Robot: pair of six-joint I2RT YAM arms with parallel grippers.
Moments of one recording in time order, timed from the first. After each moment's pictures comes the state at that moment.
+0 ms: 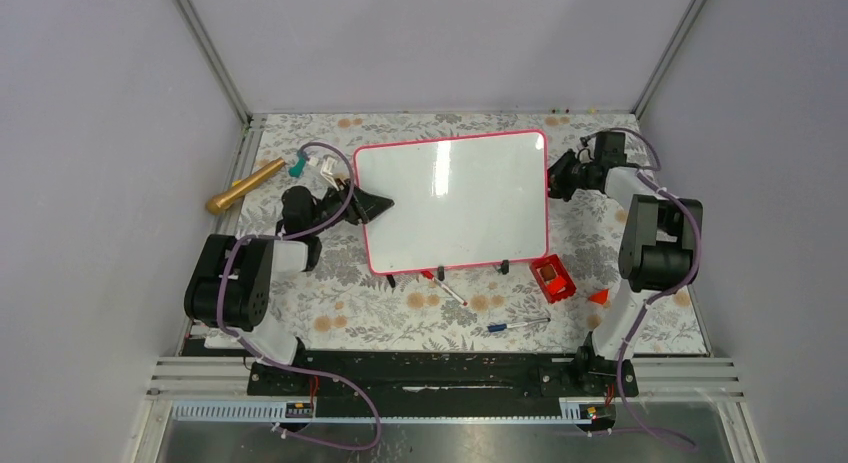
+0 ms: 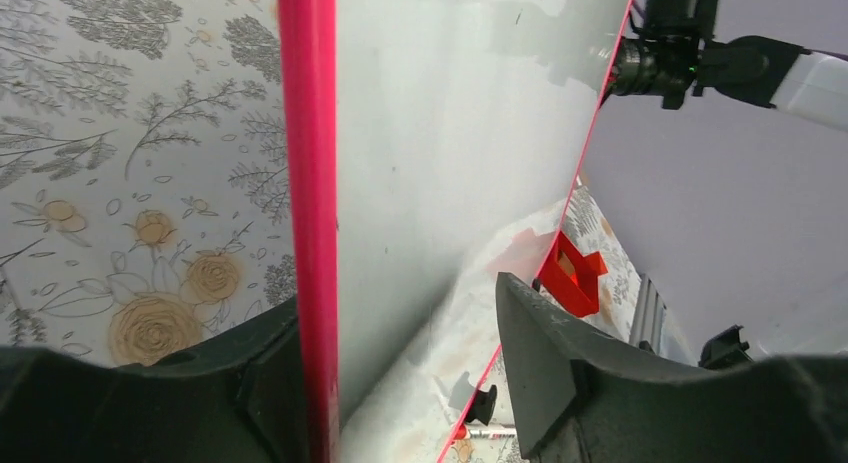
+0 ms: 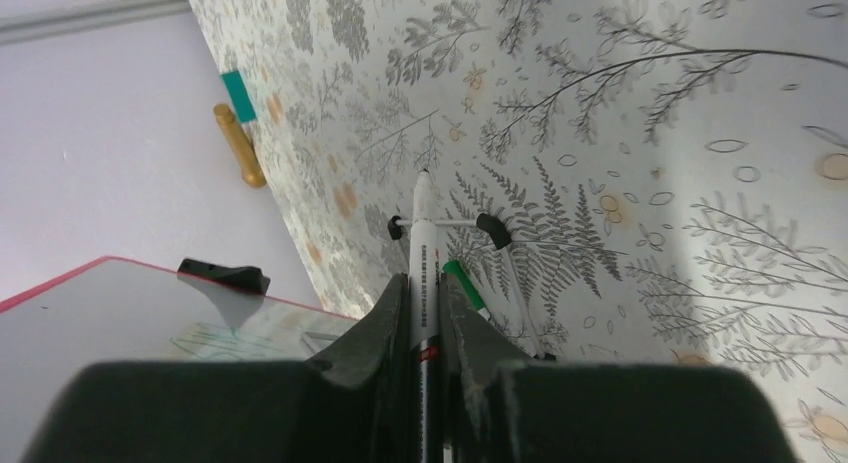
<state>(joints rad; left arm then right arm) -0.11 1.64 0.55 1.02 0.80 -0.72 -0.11 1.90 1.24 -0.29 -0.75 0.71</state>
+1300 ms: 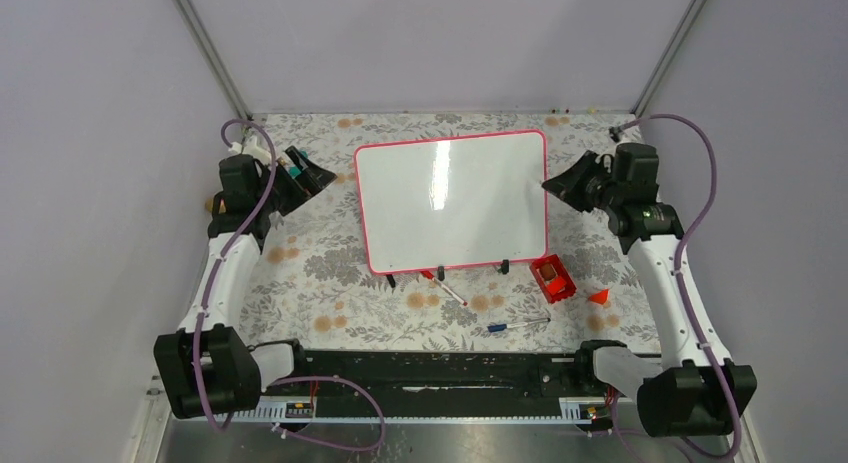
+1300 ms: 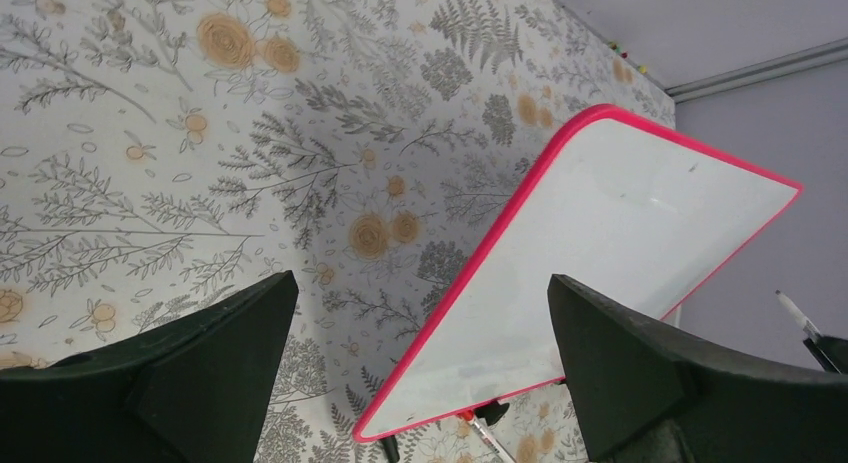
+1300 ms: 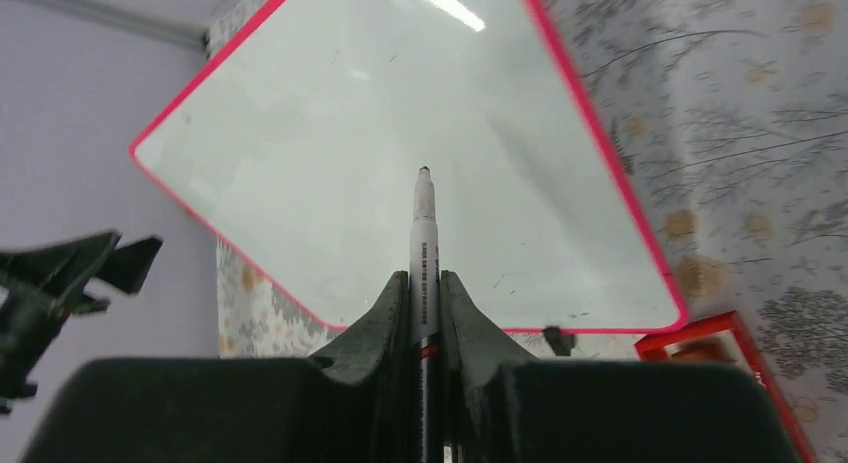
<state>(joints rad) 0.13 1.15 0.89 -0.21 0.46 -0.59 -0.02 1.11 1.05 -0.50 -0.35 0.63</state>
